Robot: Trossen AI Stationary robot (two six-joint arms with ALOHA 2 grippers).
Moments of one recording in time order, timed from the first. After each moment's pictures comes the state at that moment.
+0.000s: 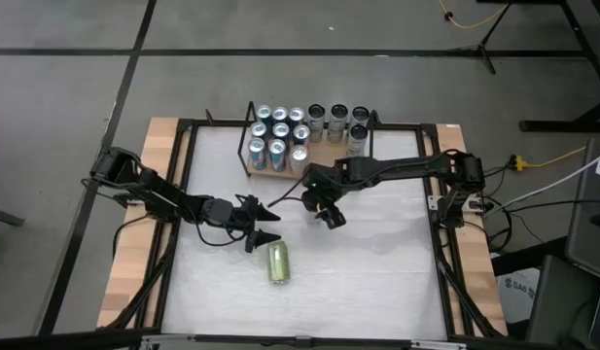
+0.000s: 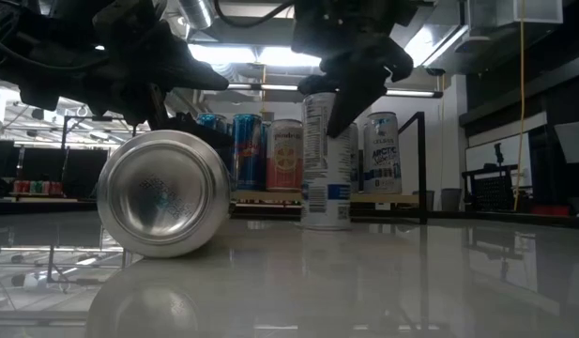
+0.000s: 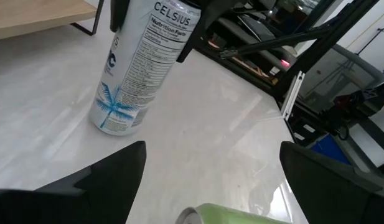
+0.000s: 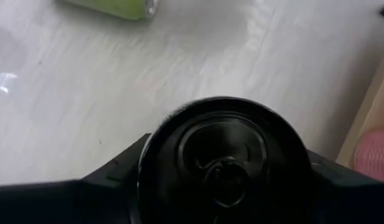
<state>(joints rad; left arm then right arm) -0.22 1.49 0.31 0.95 -0.17 -0.60 -0.05 1.82 1.45 -0.74 -0.17 -0.47</state>
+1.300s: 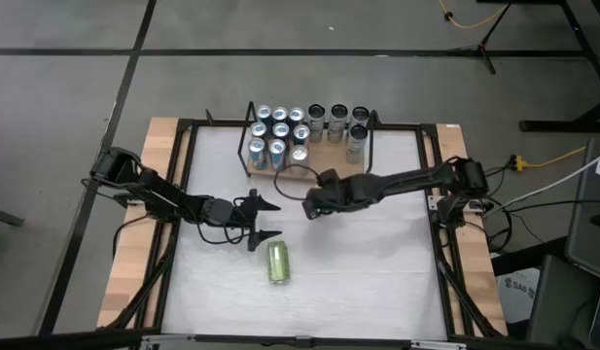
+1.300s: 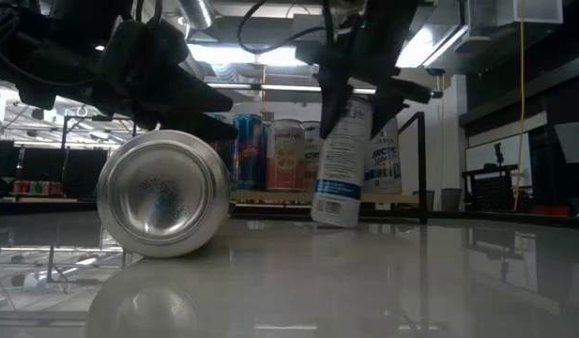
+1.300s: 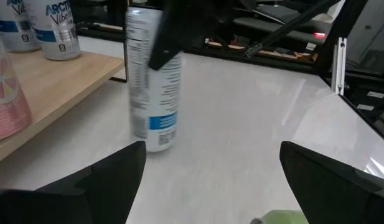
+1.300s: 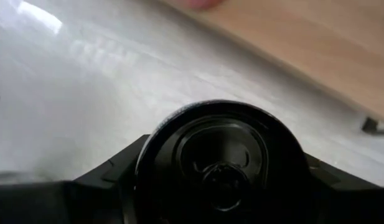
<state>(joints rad) -0.22 1.49 0.31 0.95 -0.30 -0.22 0.10 1.81 1.46 -0.90 0.34 1.14</state>
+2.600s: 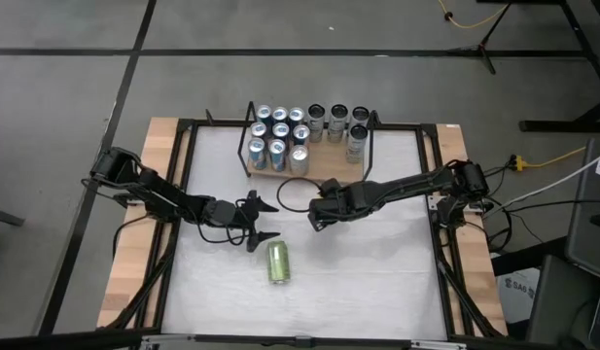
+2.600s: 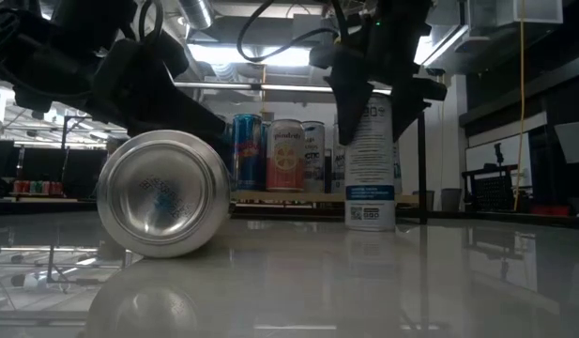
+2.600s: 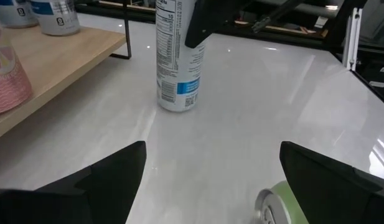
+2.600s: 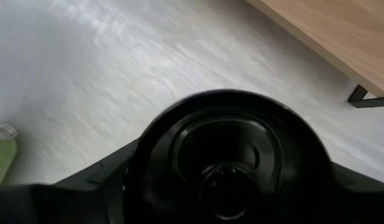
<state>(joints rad) -0.22 1.49 0.31 0.86 -0.29 -0.23 0.15 1.82 1.45 -0.99 0.30 1.12</state>
